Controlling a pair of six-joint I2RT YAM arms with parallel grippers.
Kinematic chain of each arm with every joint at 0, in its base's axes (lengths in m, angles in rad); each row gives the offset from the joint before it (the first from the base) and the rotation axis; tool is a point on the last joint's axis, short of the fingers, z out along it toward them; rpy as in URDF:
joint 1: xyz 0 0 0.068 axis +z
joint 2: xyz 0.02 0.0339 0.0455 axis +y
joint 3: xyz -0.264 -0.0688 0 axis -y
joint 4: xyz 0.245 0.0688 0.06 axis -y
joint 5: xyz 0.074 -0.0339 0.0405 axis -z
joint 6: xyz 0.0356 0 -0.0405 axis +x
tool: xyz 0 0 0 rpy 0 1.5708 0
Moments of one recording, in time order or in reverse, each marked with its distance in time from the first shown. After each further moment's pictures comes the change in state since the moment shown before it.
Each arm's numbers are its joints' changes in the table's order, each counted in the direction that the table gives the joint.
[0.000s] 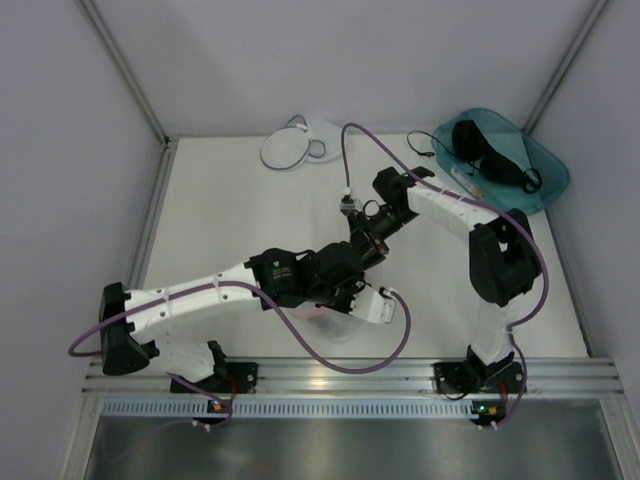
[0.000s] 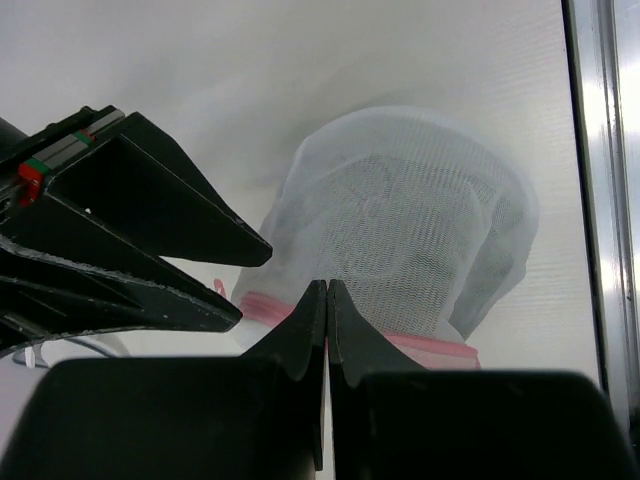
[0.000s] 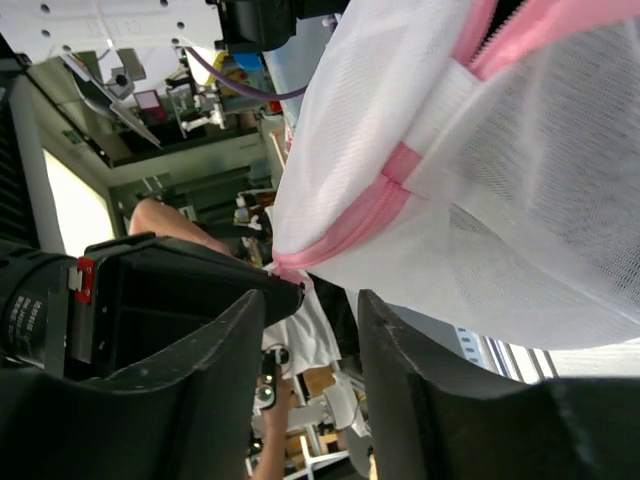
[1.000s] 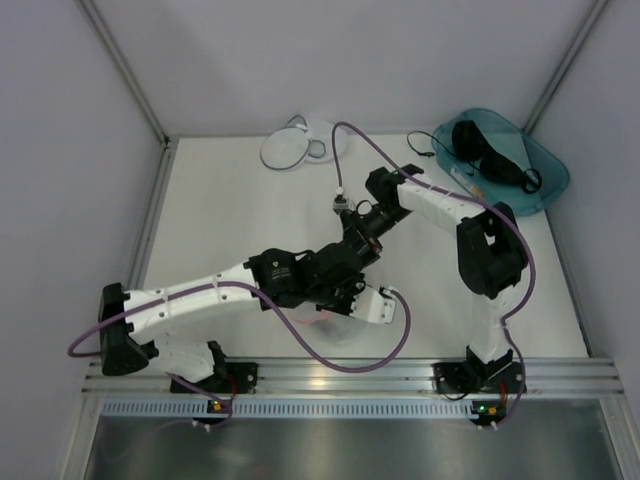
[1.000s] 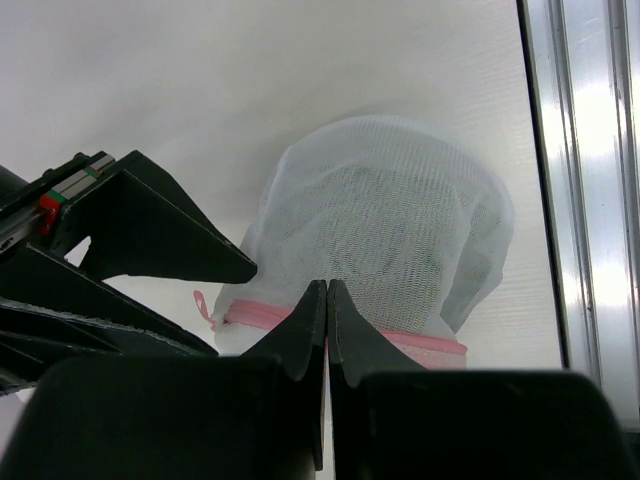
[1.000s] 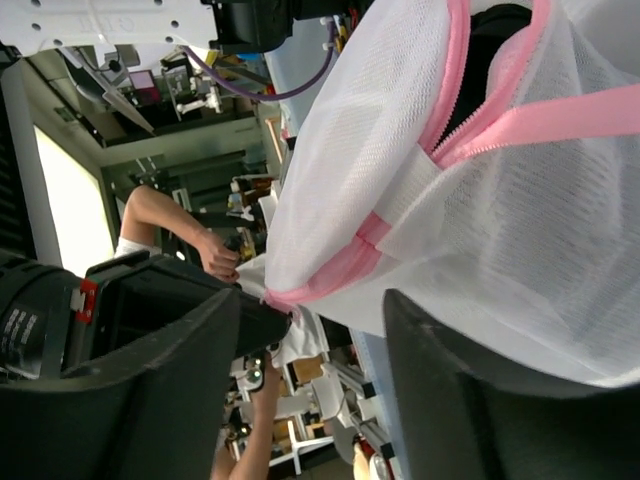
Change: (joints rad) left arm 0.000 -0.006 -0.002 0.002 0.061 -0.048; right arm 0.016 0.098 0.085 -0.043 -0.018 -0.079
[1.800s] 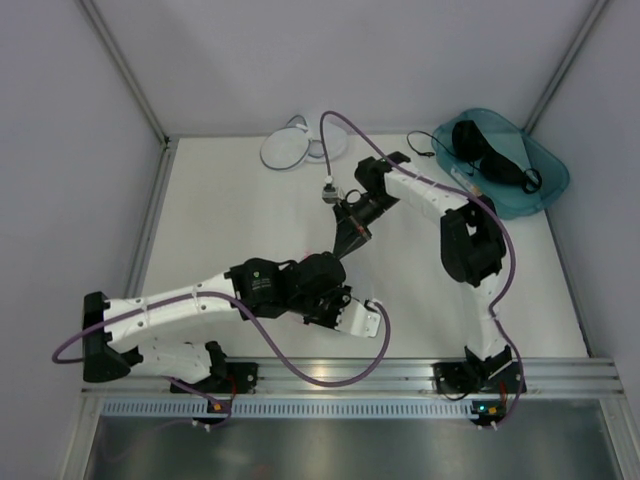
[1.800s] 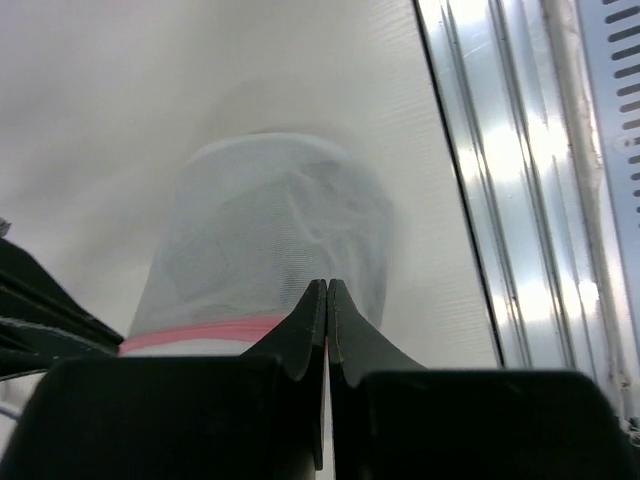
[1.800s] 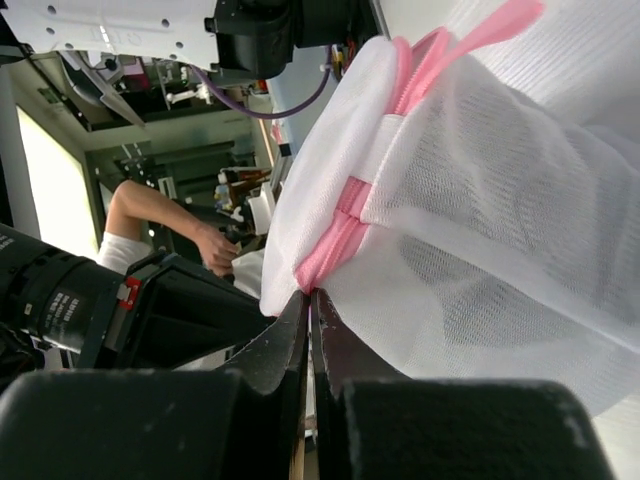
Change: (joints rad) left arm -0.018 -0.111 -0.095 -0.002 0.097 -0.023; right arm 0.013 0.152 0.234 -0.115 -0.002 -0.077
